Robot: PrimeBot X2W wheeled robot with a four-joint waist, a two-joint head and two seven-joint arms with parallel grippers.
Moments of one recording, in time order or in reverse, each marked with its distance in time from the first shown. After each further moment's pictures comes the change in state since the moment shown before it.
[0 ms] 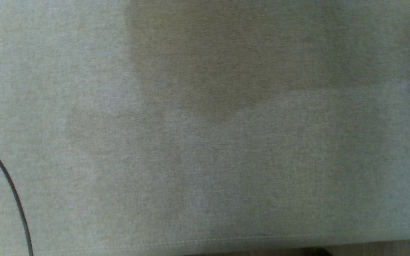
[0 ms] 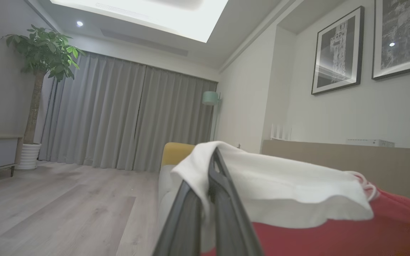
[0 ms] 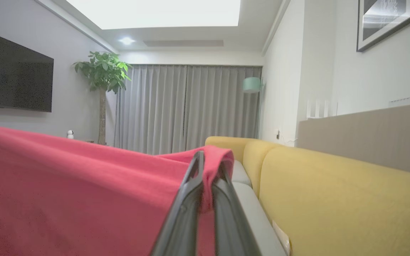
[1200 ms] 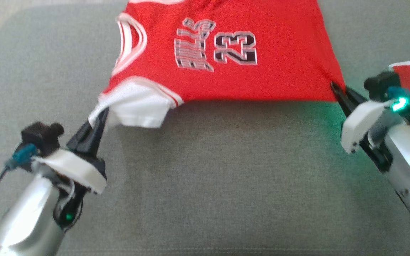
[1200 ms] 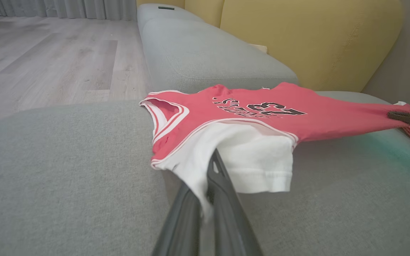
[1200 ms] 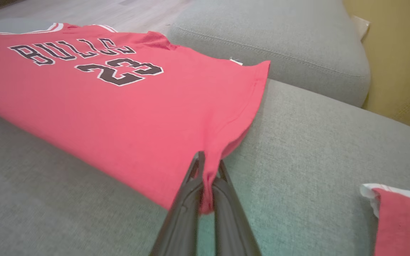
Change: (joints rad) left arm 1.065 0.076 -0.300 -0.238 -0.014 0.000 -0.015; right arm 0.751 -0.249 0.665 0.054 0.446 0.000 0.132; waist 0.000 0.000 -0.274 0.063
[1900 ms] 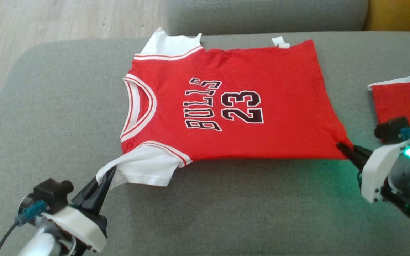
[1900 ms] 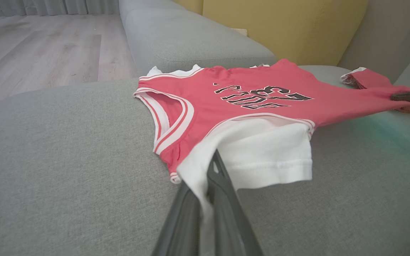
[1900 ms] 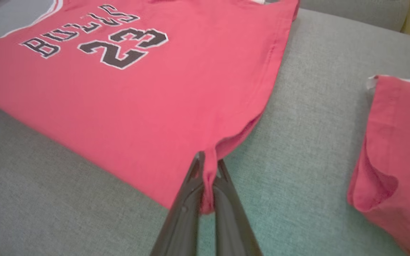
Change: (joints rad) left arm 0.287 0.057 -0.002 -0.142 0.059 0.000 0.000; right arm 0.257 -0.259 0.131 -0.367 0.325 0.000 0.250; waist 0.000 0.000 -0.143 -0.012
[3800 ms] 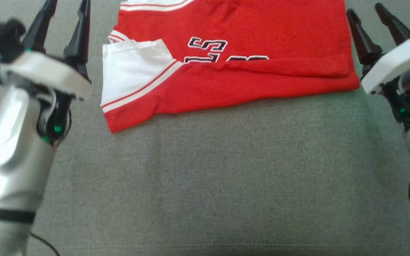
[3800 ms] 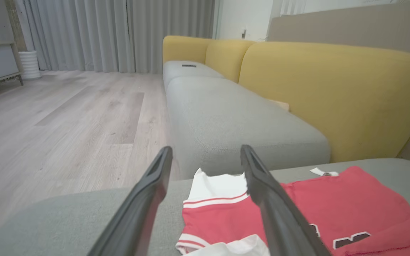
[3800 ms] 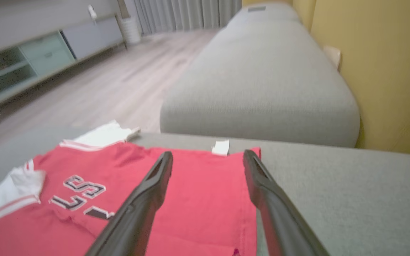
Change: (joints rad) left arm -0.660 -0.122 0.061 0.259 -0.054 0.053 0.000; right arm -0.299 0.257 -0.426 0.096 -0.231 0.000 -0.120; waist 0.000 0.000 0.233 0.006
